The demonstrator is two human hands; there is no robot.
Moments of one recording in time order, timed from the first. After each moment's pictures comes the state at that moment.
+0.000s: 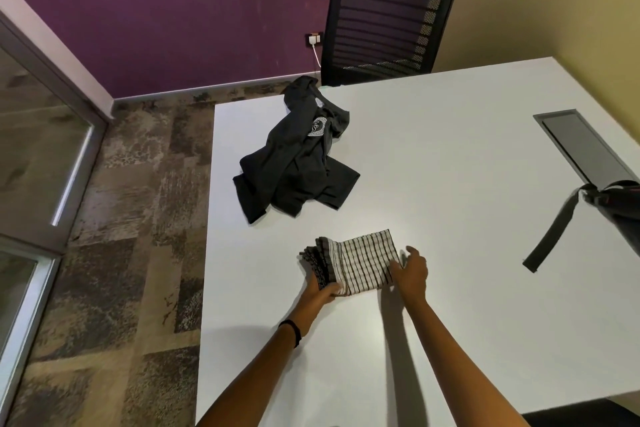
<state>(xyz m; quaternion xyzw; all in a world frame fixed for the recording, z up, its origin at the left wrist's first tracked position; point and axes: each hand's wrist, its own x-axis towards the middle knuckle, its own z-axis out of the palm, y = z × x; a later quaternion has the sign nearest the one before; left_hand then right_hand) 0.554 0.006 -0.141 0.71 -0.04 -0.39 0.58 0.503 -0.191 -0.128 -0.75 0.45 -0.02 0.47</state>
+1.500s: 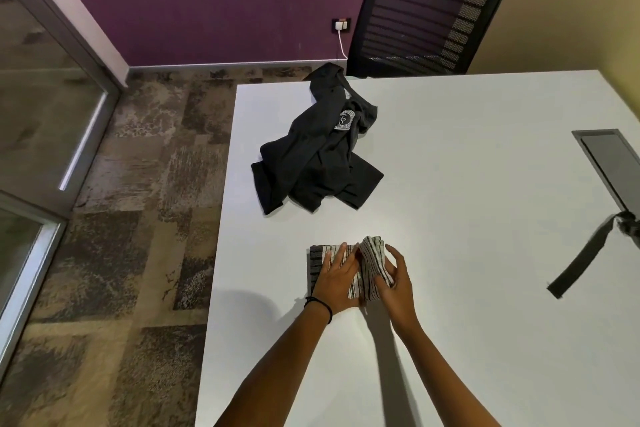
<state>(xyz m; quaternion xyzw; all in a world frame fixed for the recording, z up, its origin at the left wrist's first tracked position) 0.592 -0.016 -0.177 0.88 -0.40 -0.23 0.10 0.510 -0.132 -0.108 -0.71 0.28 -0.05 0.65</state>
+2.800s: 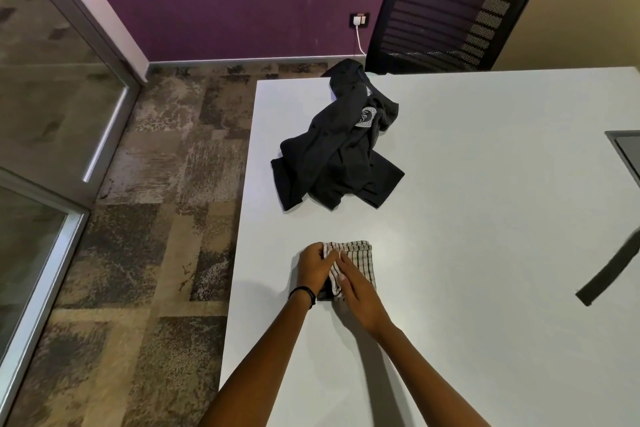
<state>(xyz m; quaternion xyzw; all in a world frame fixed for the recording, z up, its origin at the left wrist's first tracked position) 0.623 0.037 -0.142 0.85 0.05 -0.21 0.48 0.534 -0.062 -0.132 -0.84 0.09 0.10 0.53</state>
